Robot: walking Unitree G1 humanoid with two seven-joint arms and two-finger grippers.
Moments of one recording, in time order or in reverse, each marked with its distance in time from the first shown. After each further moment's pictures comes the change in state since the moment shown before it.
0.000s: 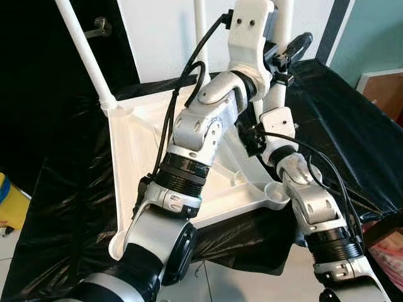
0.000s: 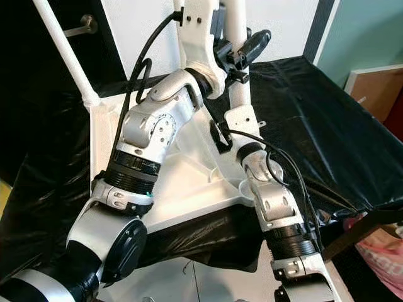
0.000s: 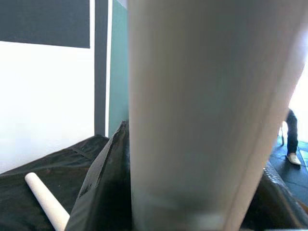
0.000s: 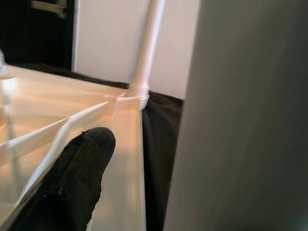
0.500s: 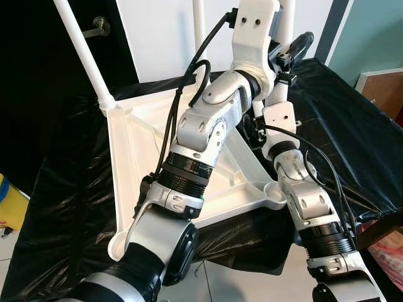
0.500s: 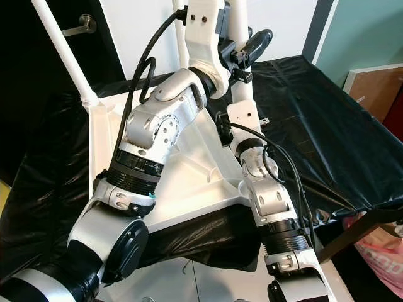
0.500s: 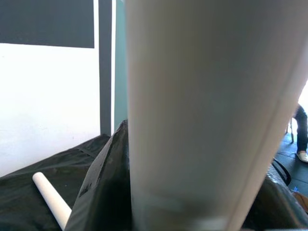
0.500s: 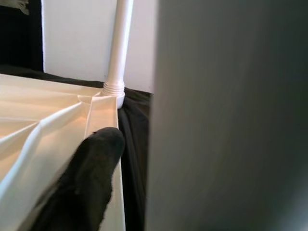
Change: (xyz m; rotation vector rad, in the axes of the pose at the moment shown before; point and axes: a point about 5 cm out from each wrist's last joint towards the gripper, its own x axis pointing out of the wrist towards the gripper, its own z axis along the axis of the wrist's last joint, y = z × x) left arm 0.003 -0.003 0.001 0.023 0.000 0.023; right arm 0.003 -0.003 -0.004 0.006 0.023 -0.099
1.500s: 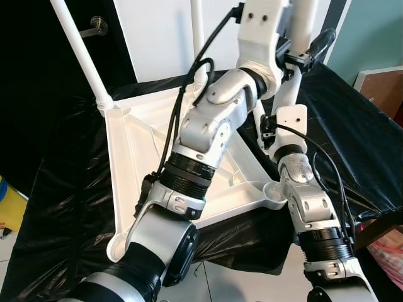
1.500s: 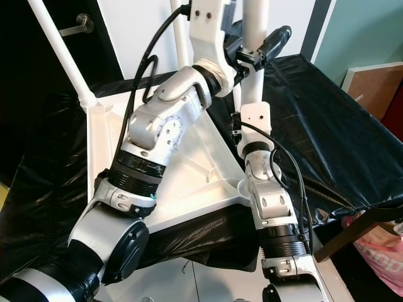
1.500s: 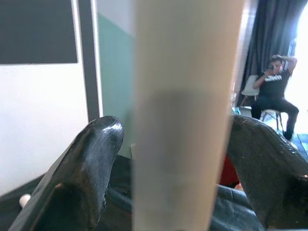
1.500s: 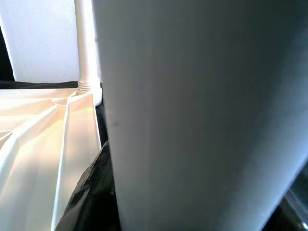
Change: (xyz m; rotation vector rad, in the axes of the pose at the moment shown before) left arm 0.003 -0.014 0.004 0.082 -0.041 -0.049; right arm -0.005 -0.007 -0.004 0.132 0.042 -0.129
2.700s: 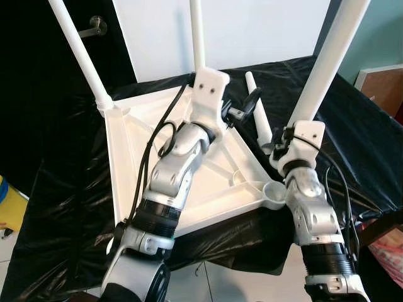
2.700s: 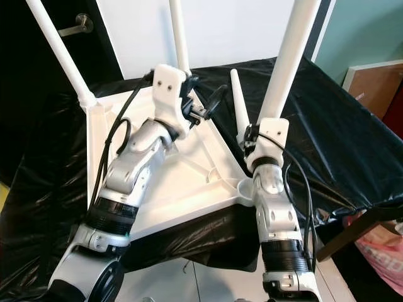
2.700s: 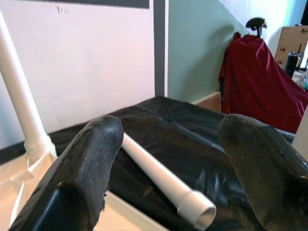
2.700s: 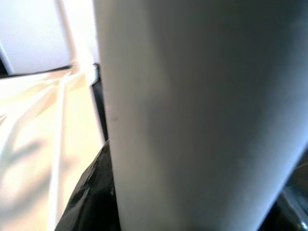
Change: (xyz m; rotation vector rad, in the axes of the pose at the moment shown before) left arm -0.090 0.047 -0.069 0.078 0.155 0.253; right arm -0.024 -0.008 -0.032 0.118 0.076 0.010
